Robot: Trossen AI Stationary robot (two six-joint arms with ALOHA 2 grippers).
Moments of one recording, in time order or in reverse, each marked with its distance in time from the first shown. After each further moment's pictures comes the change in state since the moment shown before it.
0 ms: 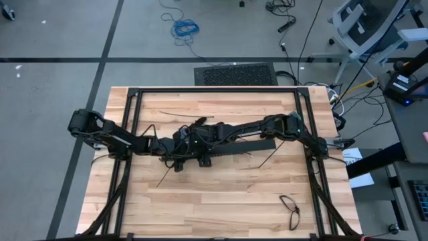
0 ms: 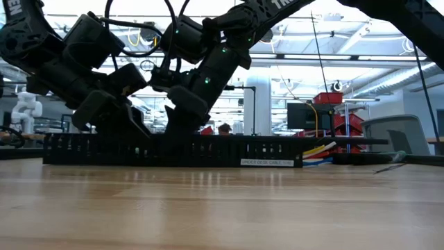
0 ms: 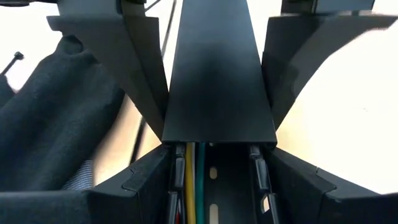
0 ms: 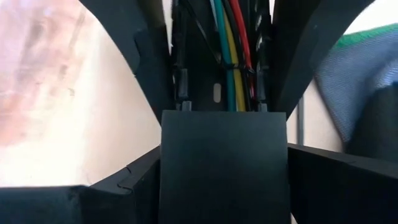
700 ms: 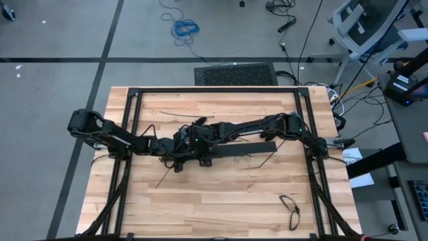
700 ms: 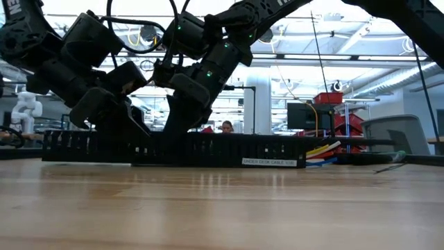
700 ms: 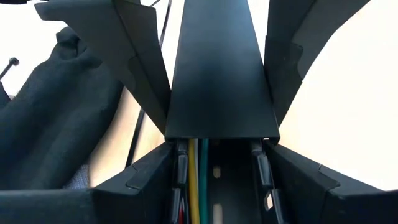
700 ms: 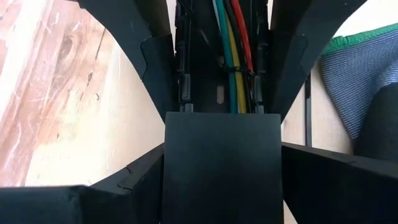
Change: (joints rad) left arm -0.002 -0.002 0.002 0.005 0.012 -0.004; right arm -0.004 -0.028 -0.001 -0.014 -0.073 0.042
